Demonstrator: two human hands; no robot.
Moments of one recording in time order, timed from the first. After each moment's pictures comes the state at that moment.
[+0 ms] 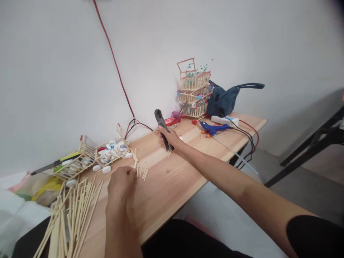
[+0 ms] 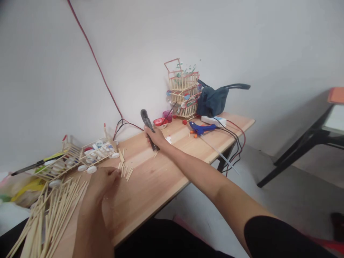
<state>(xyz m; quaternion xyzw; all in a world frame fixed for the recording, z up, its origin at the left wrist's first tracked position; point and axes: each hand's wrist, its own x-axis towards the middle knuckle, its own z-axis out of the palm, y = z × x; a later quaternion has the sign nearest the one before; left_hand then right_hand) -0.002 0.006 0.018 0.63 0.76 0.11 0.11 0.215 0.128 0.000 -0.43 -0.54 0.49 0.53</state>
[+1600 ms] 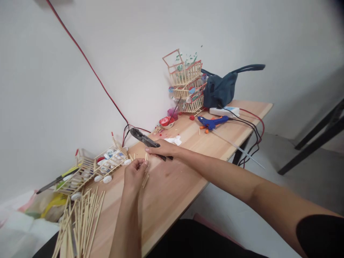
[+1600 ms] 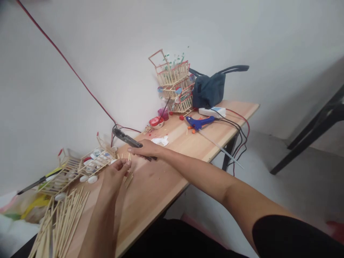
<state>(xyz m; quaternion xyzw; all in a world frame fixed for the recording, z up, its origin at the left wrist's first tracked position) 0.049 0.031 0.010 0.60 0.57 0.44 0.33 0.219 0.096 0.011 -0.33 -0.70 0.51 0.38</state>
